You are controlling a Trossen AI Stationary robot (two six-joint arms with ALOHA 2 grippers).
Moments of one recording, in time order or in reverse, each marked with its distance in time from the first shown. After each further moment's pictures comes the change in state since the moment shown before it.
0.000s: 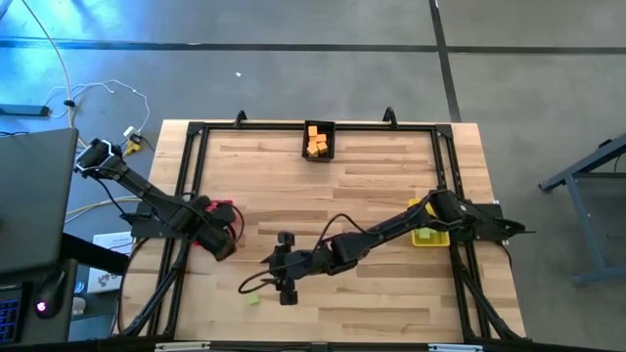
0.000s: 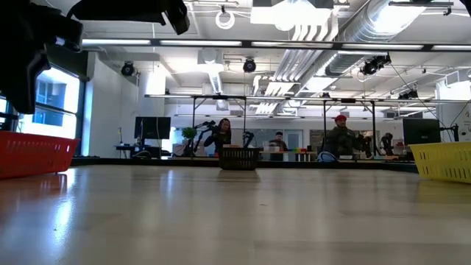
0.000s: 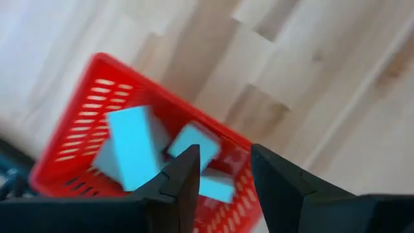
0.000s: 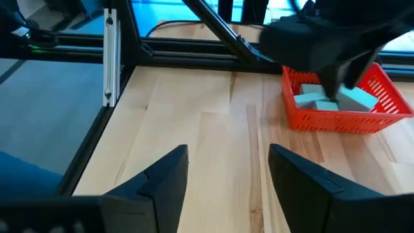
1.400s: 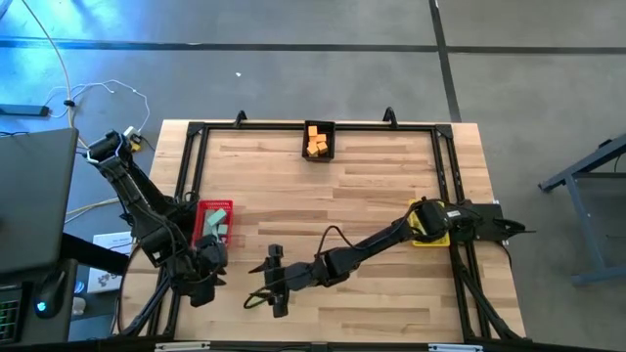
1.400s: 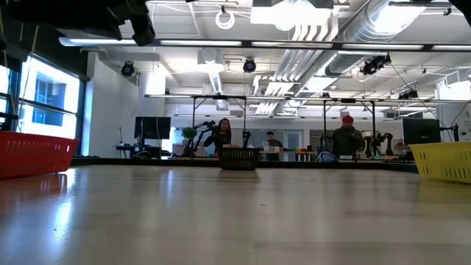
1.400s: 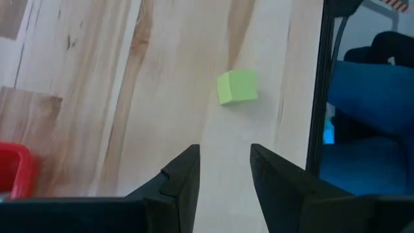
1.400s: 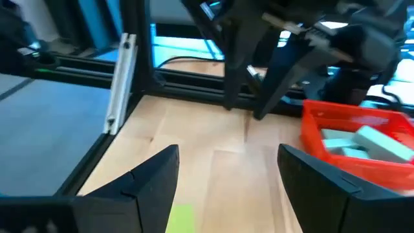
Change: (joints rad) left arm -0.390 -0.001 0.000 0.446 0.032 -0.024; right arm 0.034 0.157 0.000 0.364 0.038 -0.135
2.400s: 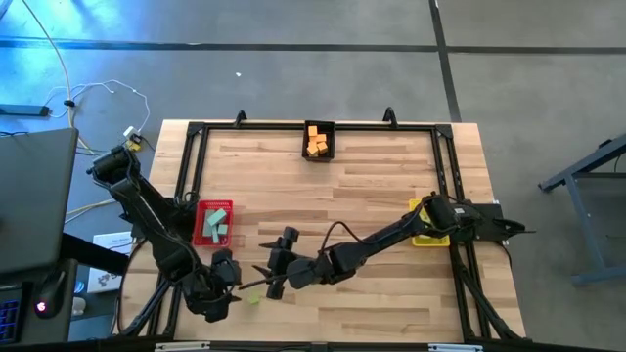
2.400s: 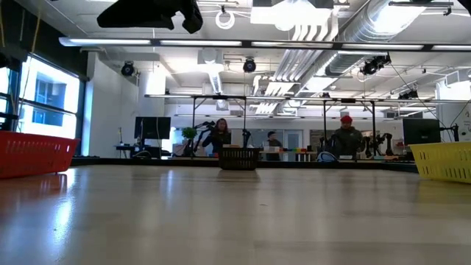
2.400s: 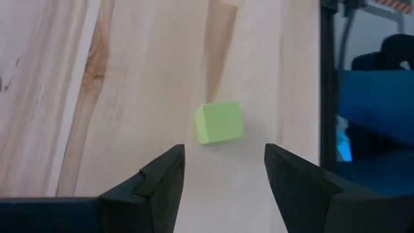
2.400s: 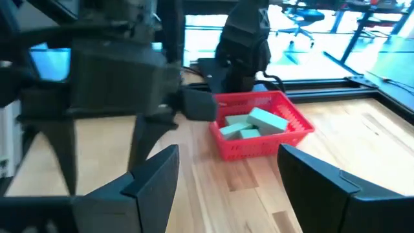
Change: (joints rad) left arm 0.000 0.240 0.000 0.267 -0.077 0.096; right arm 0.003 -0.096 0.000 -0.167 0.351 0.143
